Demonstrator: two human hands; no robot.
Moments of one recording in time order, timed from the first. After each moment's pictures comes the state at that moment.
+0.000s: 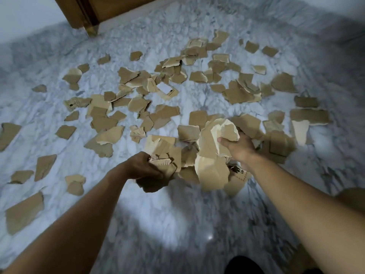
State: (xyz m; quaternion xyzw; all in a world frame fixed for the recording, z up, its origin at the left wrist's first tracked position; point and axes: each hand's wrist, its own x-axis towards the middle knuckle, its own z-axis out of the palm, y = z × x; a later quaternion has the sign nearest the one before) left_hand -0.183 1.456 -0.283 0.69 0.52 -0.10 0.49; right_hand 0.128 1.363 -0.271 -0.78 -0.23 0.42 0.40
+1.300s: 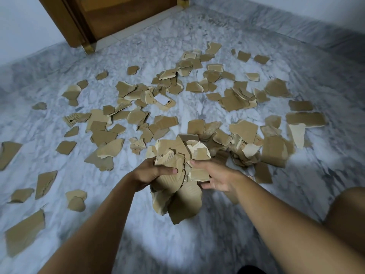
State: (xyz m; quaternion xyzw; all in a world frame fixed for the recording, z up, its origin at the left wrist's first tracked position) left_hand -0.155 1.444 -0.266 0.51 0.47 0.06 0.72; right_hand 0.066 1.356 -0.276 -0.59 -0.15 0.73 0.32
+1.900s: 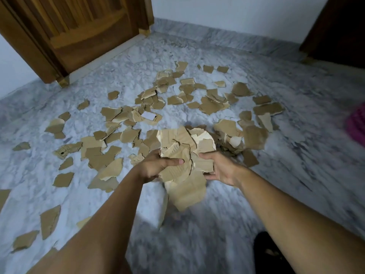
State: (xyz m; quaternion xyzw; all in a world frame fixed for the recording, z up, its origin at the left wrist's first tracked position) left_hand -0.167 1.463 -0.196 0.60 0.39 0.02 0.70; right_hand 0.017 1.319 -0.200 -0.62 -0.12 0.62 0.46
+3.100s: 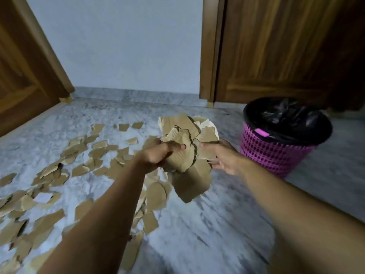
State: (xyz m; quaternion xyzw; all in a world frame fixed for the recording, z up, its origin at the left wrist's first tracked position) left_hand 0.284 1.282 -0.037 0.69 0.27 0.03 0.67; right_hand 0.419 1.115 -0.065 -0.71 -0.13 0.37 0.59
